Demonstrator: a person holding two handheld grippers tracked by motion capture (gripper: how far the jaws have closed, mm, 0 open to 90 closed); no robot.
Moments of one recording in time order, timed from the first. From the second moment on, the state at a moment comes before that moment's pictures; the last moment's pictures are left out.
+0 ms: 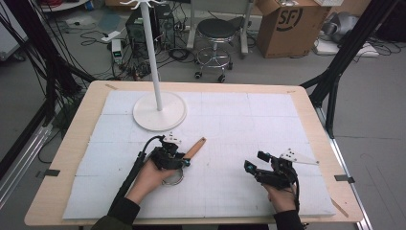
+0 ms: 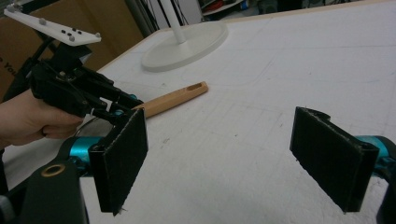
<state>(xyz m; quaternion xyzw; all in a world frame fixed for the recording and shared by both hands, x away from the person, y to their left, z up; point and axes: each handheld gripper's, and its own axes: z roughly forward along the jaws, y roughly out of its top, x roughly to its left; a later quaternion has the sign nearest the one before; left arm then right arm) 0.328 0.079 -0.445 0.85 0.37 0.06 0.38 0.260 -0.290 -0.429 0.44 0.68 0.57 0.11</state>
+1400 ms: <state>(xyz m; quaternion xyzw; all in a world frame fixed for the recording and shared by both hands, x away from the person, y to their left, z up) 0.326 0.058 -0.437 0.88 0.35 0.10 0.31 0.259 -0.292 -0.428 0.44 0.68 0.58 0.12</state>
